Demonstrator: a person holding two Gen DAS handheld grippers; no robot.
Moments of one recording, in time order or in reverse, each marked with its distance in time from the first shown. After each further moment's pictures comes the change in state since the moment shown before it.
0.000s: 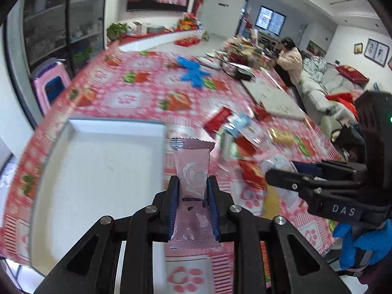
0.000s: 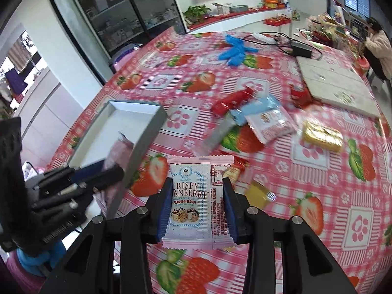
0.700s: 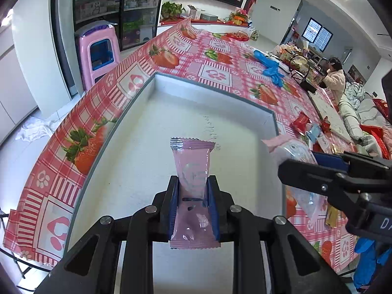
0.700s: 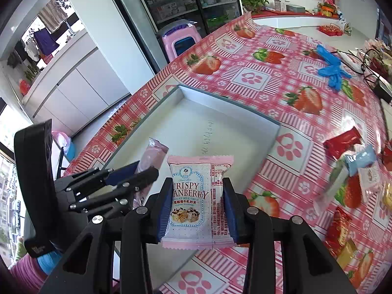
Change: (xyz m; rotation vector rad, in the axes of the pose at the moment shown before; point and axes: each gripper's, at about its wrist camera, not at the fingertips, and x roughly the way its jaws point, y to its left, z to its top) left arm 0.028 0.129 -0.034 -0.220 0.078 0.130; right arm 0.084 0.144 0.046 -0.204 0.105 0.147
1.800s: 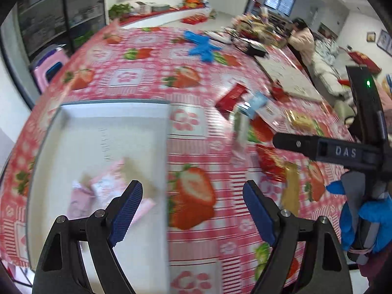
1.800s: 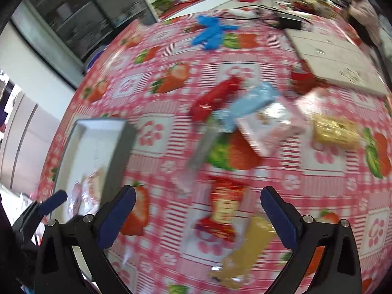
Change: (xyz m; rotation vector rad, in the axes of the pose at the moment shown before) left arm 0.008 -0.158 0.006 0.267 0.100 -0.083; right arm -0.050 -0.176 -0.056 0.425 -0.026 -0.182
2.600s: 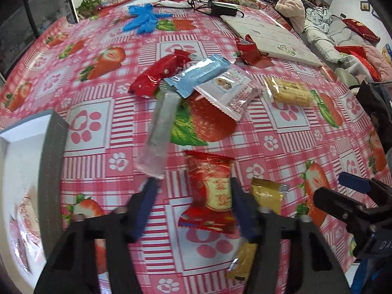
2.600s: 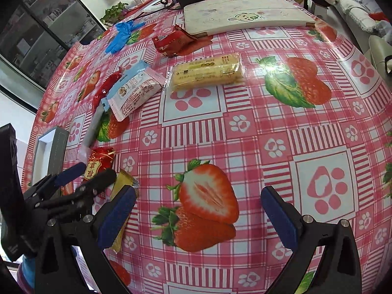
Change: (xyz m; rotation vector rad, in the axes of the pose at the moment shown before) left arm 0.096 -0.095 0.022 0.099 0.106 0.025; right arm -0.023 -0.134 -0.056 0.198 0.015 -0.088
